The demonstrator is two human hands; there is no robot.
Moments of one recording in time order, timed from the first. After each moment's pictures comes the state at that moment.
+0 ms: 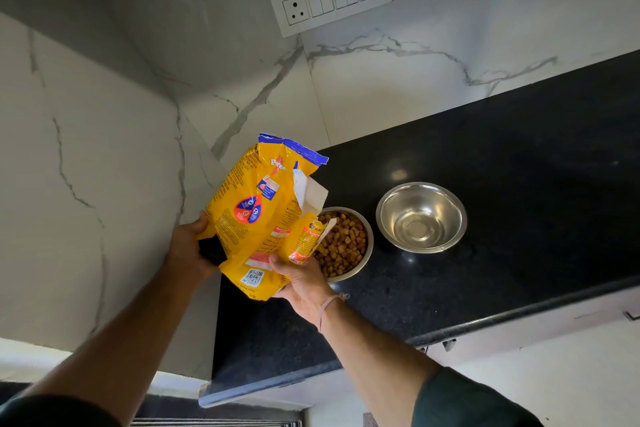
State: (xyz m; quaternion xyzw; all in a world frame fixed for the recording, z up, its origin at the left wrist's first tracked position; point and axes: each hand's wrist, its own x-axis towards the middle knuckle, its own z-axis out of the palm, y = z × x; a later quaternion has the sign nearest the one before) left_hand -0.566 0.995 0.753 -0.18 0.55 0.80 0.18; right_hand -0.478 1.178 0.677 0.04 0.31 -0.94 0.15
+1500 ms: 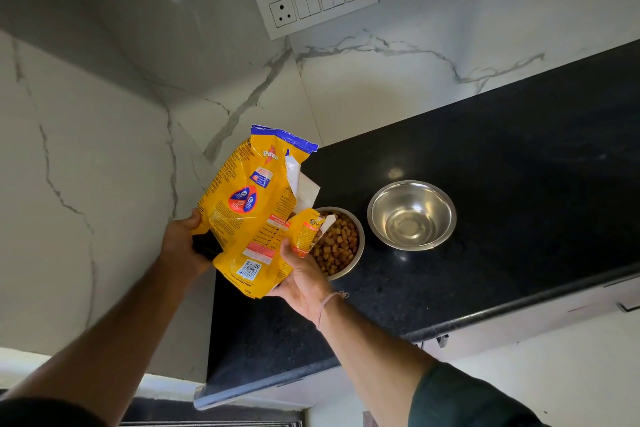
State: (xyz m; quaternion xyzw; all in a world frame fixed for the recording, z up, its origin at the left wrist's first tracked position) left_hand -0.566 1.010 0.772 -0.18 0.59 0.77 0.15; right_hand -0.479 1.196 0.675 0.03 0.24 -0.95 0.19
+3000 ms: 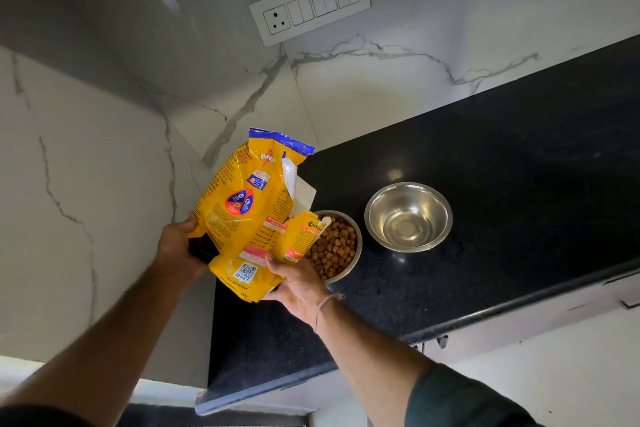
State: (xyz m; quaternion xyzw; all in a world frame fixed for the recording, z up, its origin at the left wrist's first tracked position) left_hand -0.580 1.001 0.767 -0.20 0.62 0.75 0.11; right_hand -0.481 1.190 0.677 0.04 0.26 -0.95 0.18
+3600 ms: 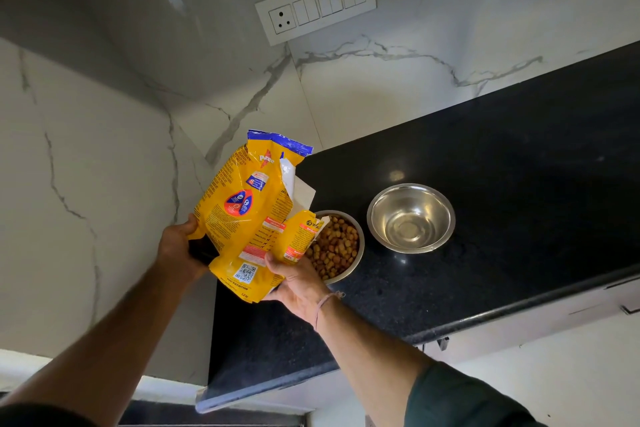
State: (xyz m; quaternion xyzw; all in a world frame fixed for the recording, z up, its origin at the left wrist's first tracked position) left_hand -0.571 0.998 0.767 -0.22 0.60 0.76 0.12; right_hand -0.482 1.188 0.678 0.05 0.28 -0.94 0.19
